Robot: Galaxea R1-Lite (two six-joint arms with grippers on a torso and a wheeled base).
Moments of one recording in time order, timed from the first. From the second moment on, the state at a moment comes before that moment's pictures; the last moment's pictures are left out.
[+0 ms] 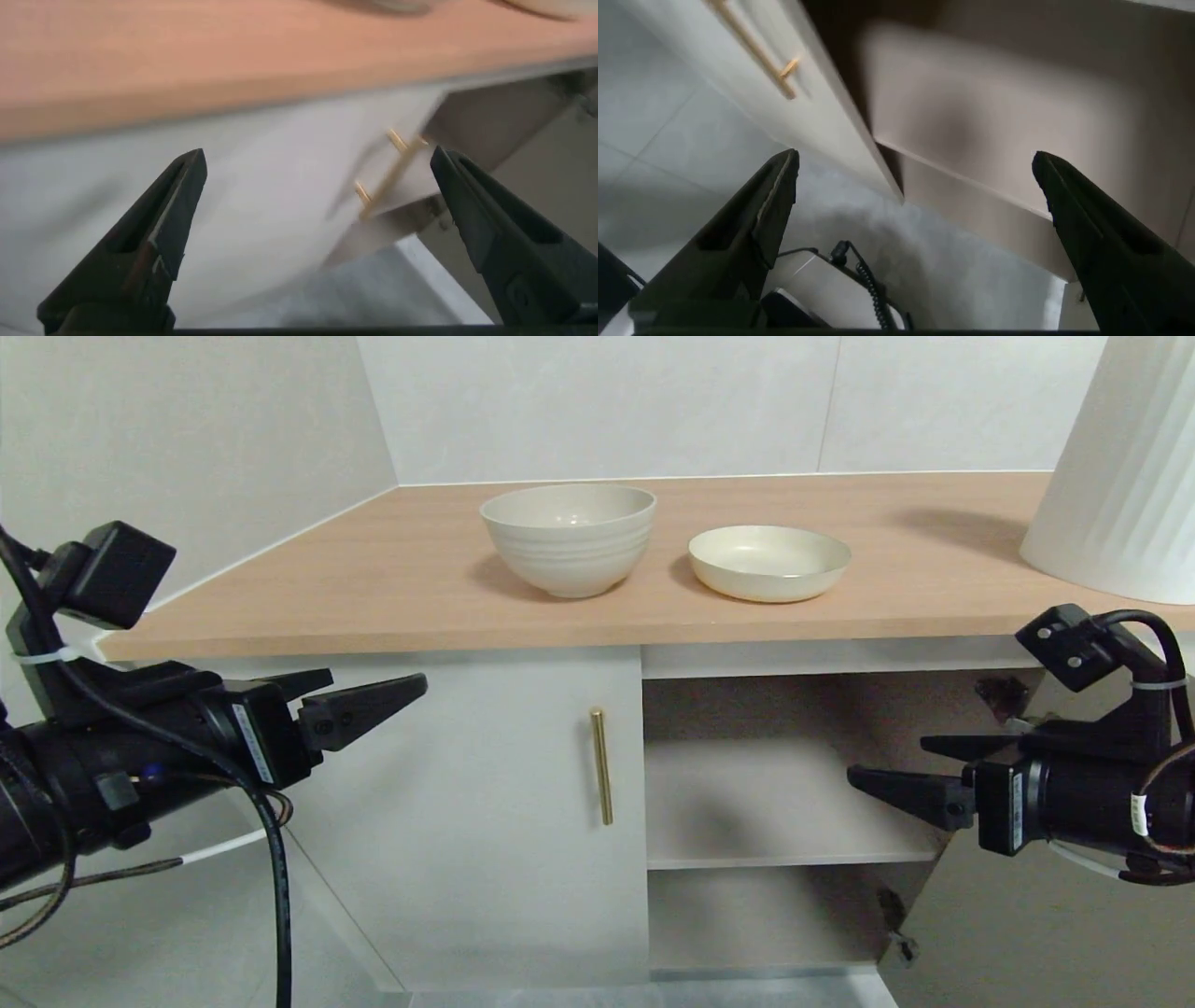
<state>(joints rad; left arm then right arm) -0.31 1.25 -0.71 -0.39 -0.14 -0.18 0.48 1.34 -0.71 -0.28 0.13 0.09</state>
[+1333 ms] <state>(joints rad) -0.31 1.36 -0.76 -0.38 -0.14 -0.18 0.49 1.35 -0.70 -0.28 0.12 0.09</state>
